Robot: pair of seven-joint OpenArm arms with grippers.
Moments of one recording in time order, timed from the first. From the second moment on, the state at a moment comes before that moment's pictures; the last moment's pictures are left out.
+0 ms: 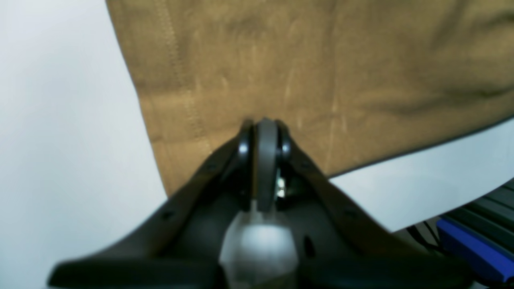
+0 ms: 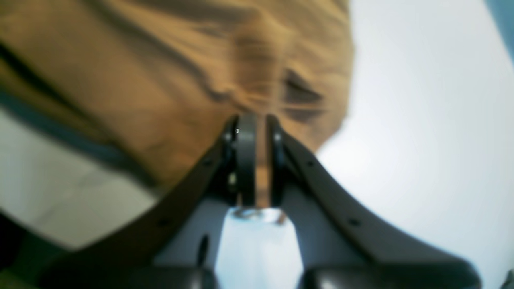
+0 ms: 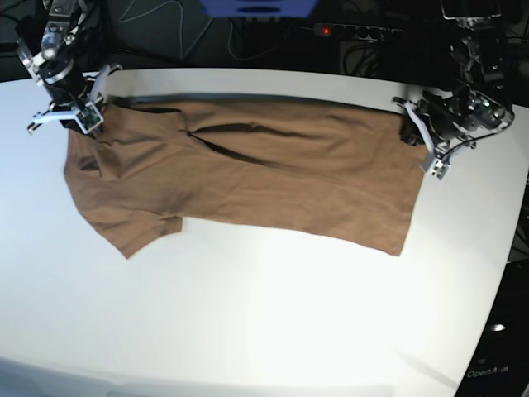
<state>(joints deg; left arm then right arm) 15.5 -17.4 -16.7 90.6 -19.0 -36.9 54.4 -31.2 5.6 31.1 103.2 -33.3 41.4 0.6</state>
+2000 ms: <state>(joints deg) 15.9 -16.8 -18.4 90.8 -19.0 -36.8 54.8 -11.5 2.5 31.6 95.1 -33.8 41.4 -0.2</state>
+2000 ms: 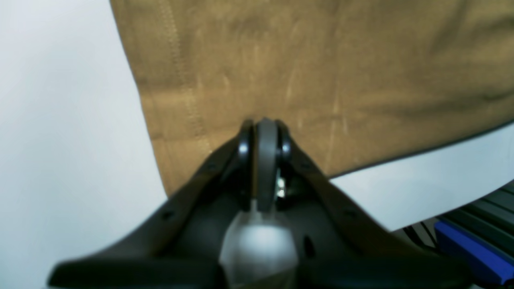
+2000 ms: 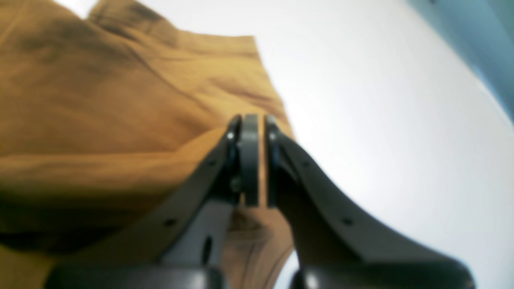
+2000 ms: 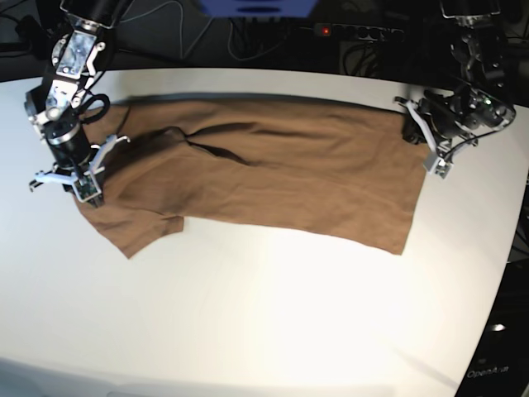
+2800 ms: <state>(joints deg) 15.5 -16.8 -18.3 90.8 -19.0 -36.9 55.3 -22.7 -4.6 34.3 104.2 -33.3 41.3 0.3</state>
